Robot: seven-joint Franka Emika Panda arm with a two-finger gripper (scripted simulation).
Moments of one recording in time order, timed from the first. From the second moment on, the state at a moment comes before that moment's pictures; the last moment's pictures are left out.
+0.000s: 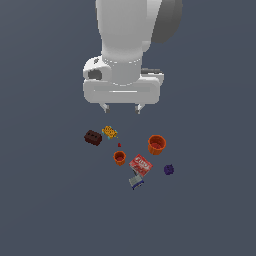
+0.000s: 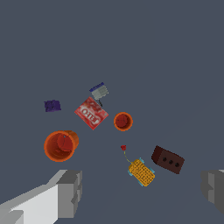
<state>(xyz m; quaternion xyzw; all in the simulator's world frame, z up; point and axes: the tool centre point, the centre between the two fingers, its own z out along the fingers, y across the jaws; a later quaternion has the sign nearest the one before) 0.008 -0.017 0.325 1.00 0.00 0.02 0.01</state>
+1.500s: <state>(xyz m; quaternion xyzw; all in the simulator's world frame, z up) 0.084 0.159 0.110 1.00 0.09 0.00 0.01</state>
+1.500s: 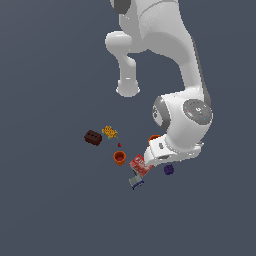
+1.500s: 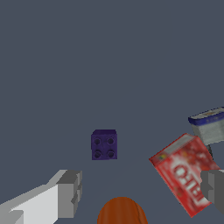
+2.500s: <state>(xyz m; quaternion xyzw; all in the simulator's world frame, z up) 0.082 0.187 0.051 0.99 0.10 0.00 0.00</state>
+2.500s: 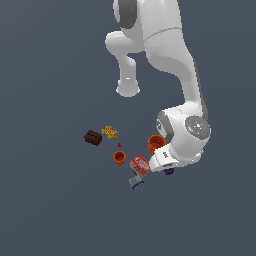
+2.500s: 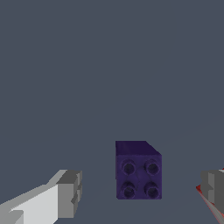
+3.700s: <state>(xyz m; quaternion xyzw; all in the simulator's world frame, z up) 0.080 0.188 0.024 0.99 0.10 0.00 0.00</state>
